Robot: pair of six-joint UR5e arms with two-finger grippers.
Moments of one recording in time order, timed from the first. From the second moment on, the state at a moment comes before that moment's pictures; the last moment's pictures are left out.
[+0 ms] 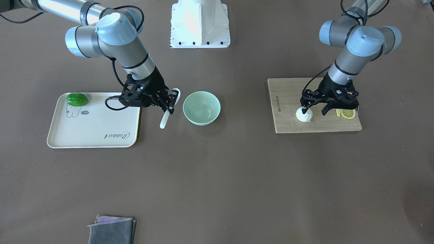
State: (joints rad) left arm -0.76 -1.70 -1.75 -2.10 -1.95 -1.01; right arm 0.59 -1.01 1.71 -1.23 1.86 1.54
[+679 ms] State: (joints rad) left arm -0.73 -1.72 -1.77 -2.11 -1.95 -1.04; right arm 0.50 -0.91 1.61 -1.24 1.74 1.61
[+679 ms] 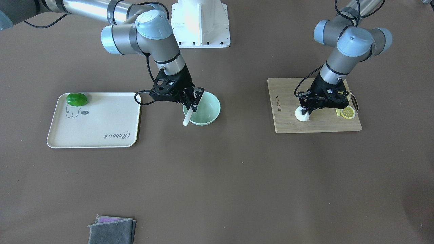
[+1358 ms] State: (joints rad) left arm -0.63 -2.05 -1.77 -2.06 -1.94 -1.36; right arm 0.58 -0.96 1.69 -1.25 1.80 1.58
